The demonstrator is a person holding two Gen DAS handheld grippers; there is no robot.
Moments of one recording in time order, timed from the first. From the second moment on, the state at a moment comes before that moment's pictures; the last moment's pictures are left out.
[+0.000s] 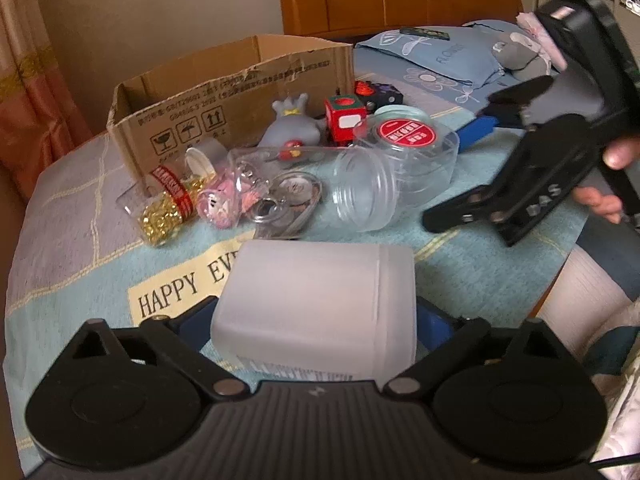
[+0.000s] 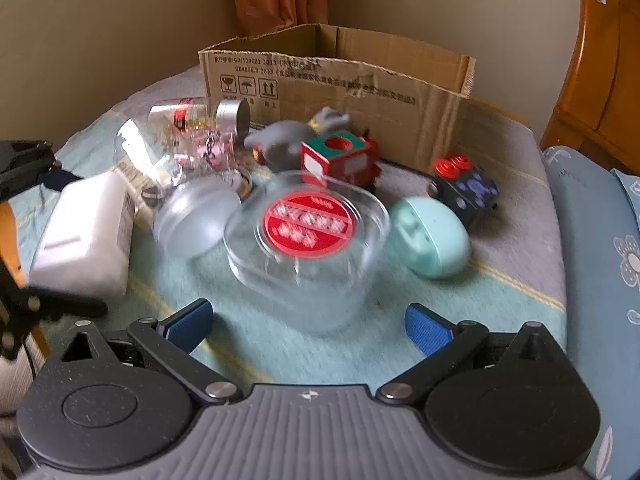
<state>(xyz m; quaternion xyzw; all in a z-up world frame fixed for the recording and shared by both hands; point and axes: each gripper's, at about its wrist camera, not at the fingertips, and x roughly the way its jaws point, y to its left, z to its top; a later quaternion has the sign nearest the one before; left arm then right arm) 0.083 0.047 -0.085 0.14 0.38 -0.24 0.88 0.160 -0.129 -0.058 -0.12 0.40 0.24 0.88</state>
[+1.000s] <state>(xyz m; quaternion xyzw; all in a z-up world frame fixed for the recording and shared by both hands) 0.079 0.052 -0.076 0.12 0.39 -0.23 0.88 0.179 -0.124 -0.050 -0.12 0.39 0.17 0.90</state>
